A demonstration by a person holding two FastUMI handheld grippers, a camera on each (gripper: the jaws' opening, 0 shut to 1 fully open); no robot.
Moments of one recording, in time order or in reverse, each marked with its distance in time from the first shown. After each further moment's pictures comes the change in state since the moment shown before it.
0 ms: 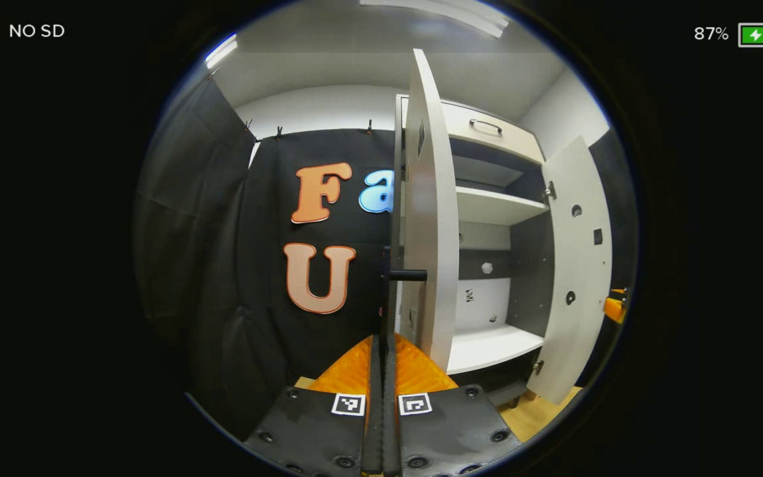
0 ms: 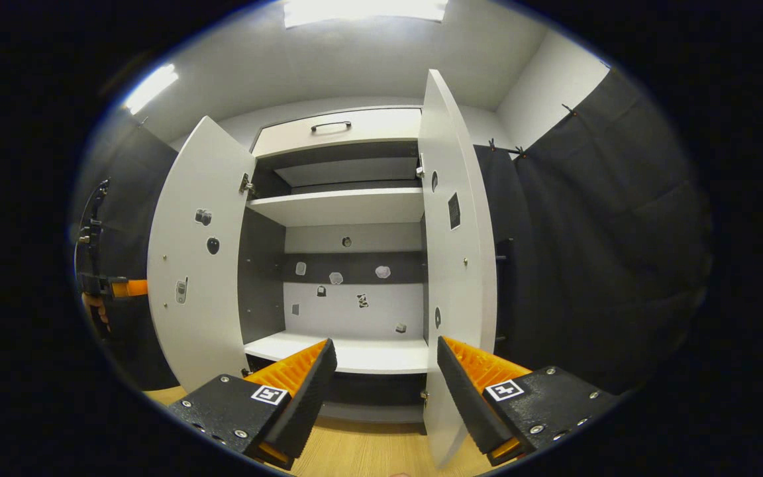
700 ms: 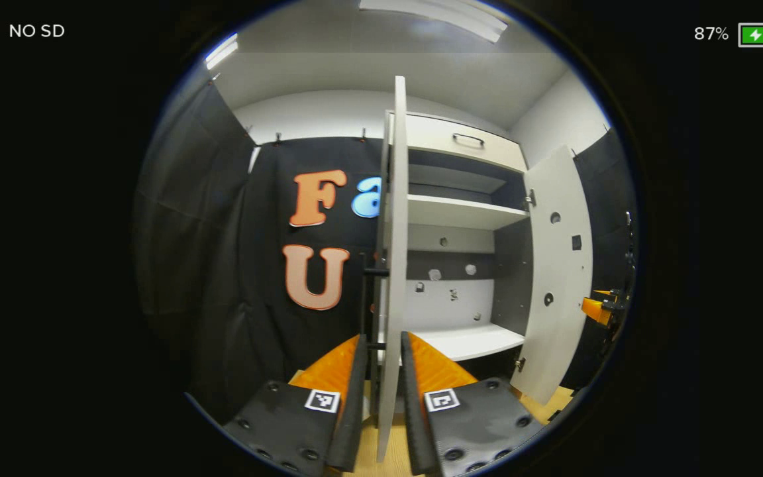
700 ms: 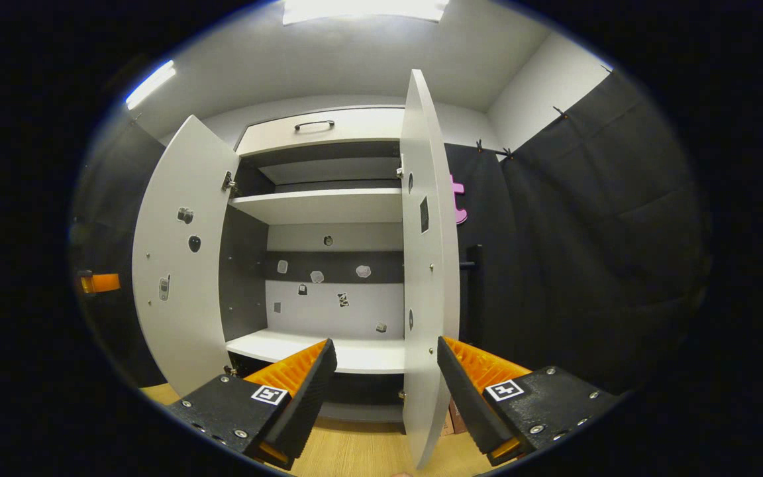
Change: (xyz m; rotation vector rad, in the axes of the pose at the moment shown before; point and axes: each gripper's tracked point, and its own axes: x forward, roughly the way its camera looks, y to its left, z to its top) left arm -0.018 -0.001 0.007 0.005 -0.026 0.033; right arm -0.006 -0.035 0.012 -0.017 0.004 -0.055
